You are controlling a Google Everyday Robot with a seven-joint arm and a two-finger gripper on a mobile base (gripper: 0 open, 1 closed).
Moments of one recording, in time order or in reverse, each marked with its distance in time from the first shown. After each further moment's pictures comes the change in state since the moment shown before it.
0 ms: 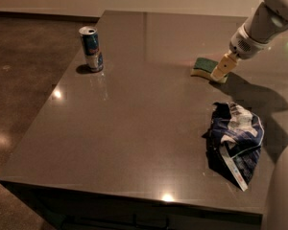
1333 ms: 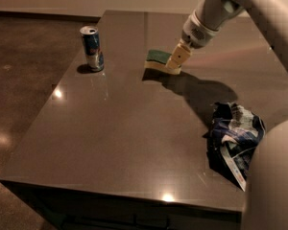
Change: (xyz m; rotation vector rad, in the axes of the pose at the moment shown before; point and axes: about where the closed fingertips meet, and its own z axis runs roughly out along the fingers) arm -0.117 0.096 0.006 -0.155 -0.106 -0.238
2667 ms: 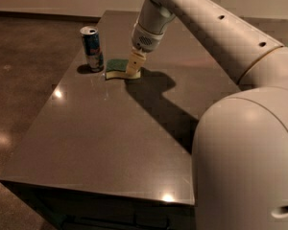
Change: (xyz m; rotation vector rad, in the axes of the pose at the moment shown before) arm -0.100 0.037 0.087 -0.059 0.068 -0.237
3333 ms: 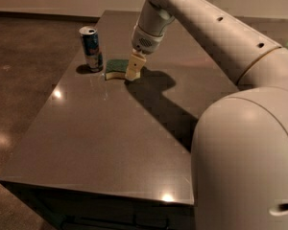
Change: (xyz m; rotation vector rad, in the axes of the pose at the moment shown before) arm 0.000 0.000 0.006 -0.006 0.001 0.001
